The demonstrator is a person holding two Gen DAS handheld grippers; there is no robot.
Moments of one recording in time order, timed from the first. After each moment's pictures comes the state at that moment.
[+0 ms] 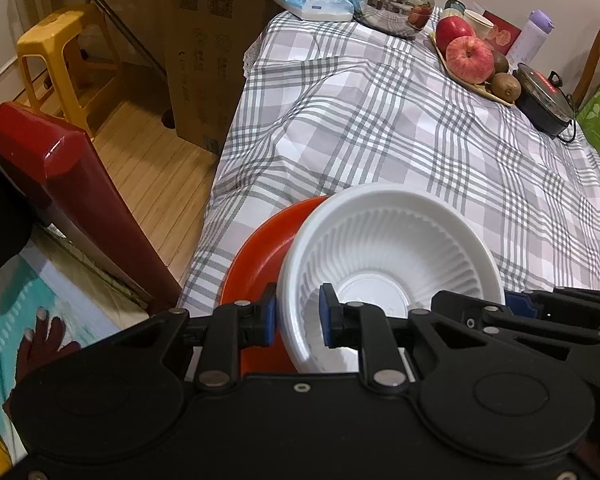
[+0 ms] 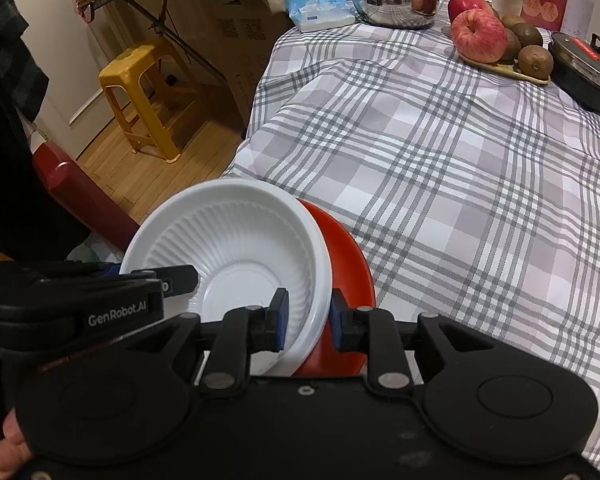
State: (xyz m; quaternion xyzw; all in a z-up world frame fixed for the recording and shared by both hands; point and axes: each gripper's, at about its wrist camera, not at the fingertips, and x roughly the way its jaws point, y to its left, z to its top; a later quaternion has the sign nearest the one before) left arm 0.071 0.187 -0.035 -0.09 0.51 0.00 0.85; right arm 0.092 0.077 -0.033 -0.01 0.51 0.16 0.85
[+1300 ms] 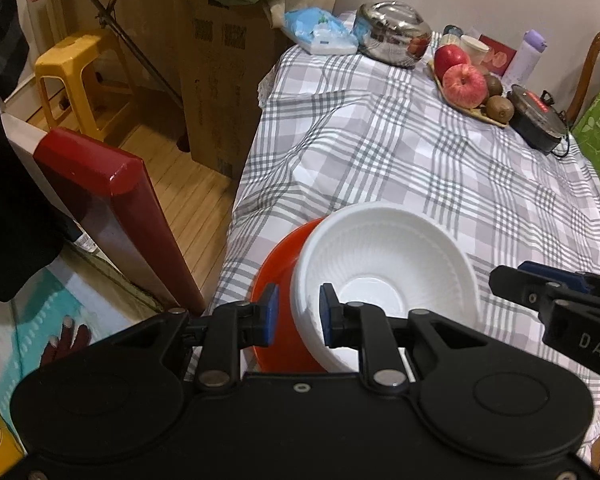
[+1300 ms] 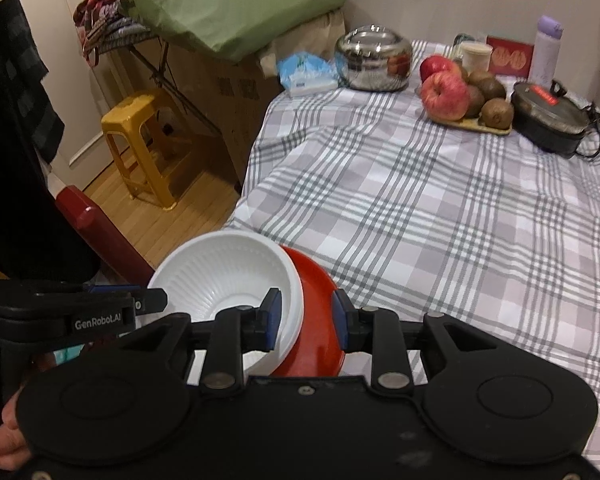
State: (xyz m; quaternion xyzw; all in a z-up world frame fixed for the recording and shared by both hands) left arm 0.045 0.196 0.000 -0.09 0.48 0.01 0.87; right arm 0.054 0.056 0.021 0.00 0.43 0.14 0.89
